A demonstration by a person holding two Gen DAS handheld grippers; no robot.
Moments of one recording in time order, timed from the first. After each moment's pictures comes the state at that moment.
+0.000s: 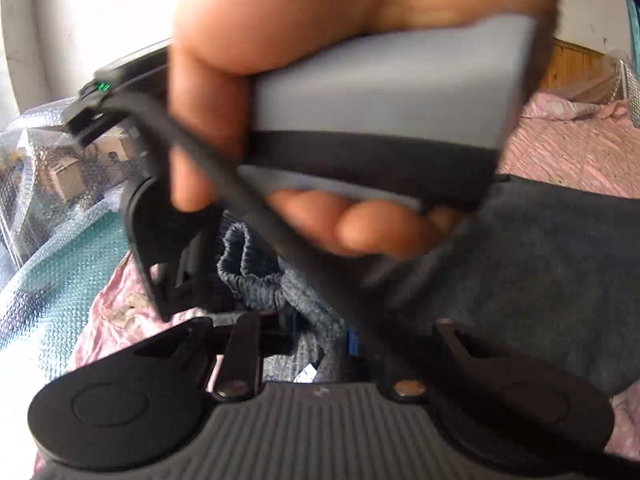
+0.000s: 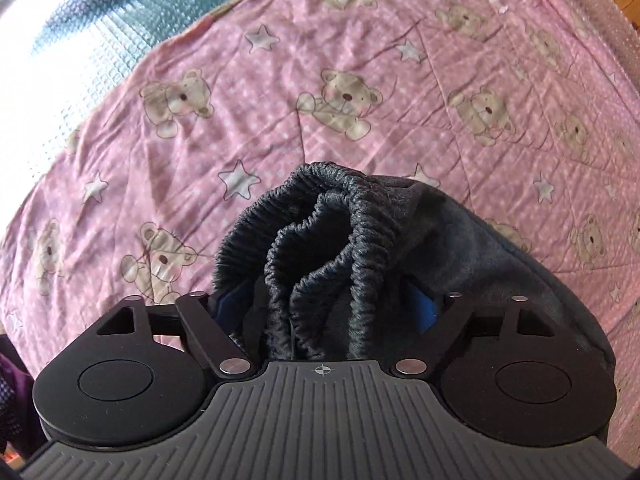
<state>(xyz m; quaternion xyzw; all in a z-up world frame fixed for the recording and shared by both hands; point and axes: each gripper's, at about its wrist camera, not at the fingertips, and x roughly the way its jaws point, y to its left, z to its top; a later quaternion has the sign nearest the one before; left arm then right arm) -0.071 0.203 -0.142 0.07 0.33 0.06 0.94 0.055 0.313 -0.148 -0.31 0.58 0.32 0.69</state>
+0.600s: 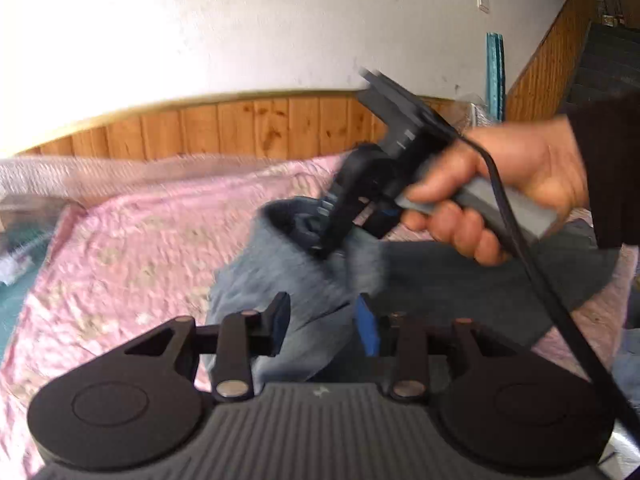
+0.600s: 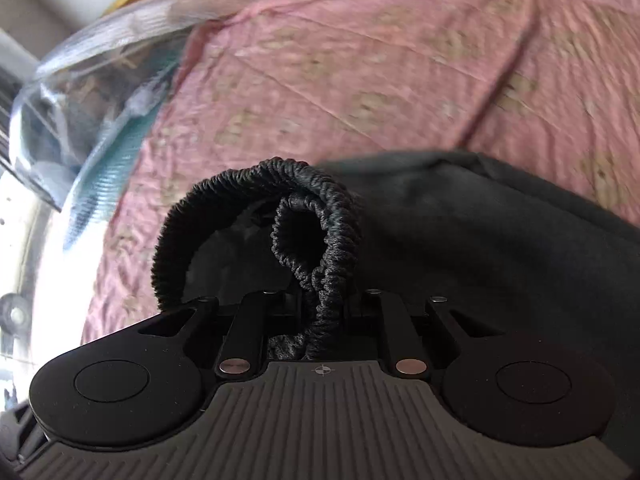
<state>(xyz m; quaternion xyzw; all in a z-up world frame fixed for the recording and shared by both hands) -0.090 0.176 -0.092 0.03 0.28 -0.17 0.94 0.108 -0.015 -0.133 0.07 0.57 0.25 0.78</state>
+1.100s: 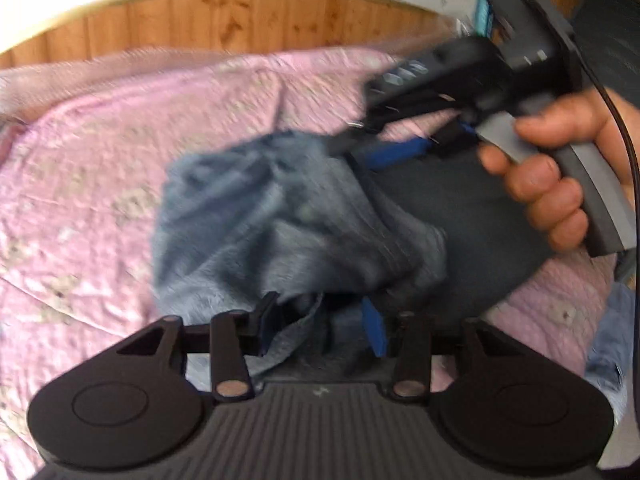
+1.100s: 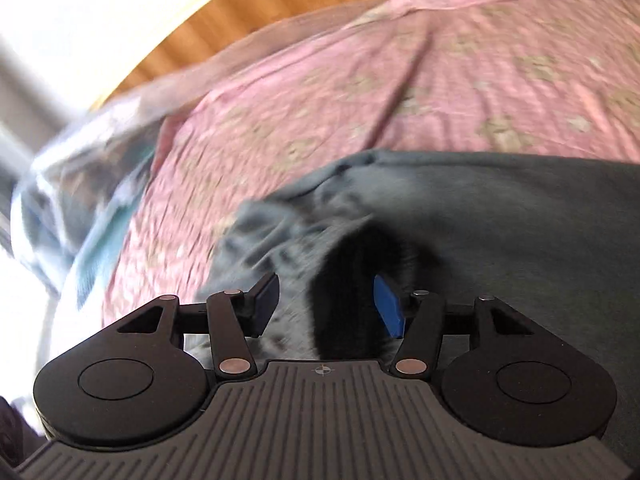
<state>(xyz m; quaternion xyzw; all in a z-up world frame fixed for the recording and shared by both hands) -0.065 0.138 -0.163 0.04 0.42 -0.23 0.88 0.050 -0.058 -0.143 0.13 0.48 0.22 0.84</state>
